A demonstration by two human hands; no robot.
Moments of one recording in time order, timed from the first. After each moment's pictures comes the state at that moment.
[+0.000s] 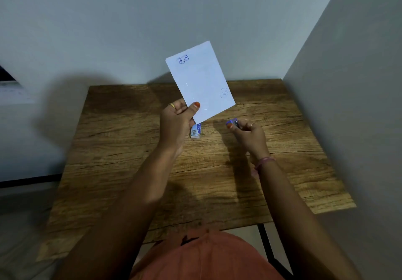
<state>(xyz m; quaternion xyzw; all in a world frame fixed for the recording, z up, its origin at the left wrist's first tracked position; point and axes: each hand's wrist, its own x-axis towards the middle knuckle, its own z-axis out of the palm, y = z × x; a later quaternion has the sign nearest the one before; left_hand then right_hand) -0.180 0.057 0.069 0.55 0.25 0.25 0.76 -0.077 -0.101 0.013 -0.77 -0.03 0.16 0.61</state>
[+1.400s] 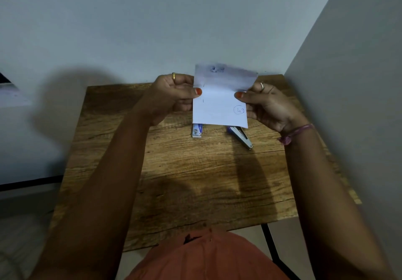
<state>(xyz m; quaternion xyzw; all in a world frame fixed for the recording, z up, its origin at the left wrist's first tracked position) -0.167 0.122 0.114 0.66 0.09 0.05 0.75 -0.051 -0.105 0.115 -0.60 -0.23 0.37 0.67</state>
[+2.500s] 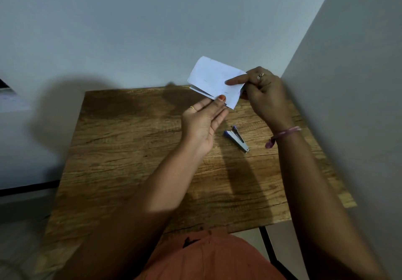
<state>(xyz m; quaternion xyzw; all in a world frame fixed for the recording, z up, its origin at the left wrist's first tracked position) -0.160 0.016 0.105 0.30 0.24 0.16 0.91 -0.064 -0.089 0.133 -0.77 -0.33 -0.03 0.54</state>
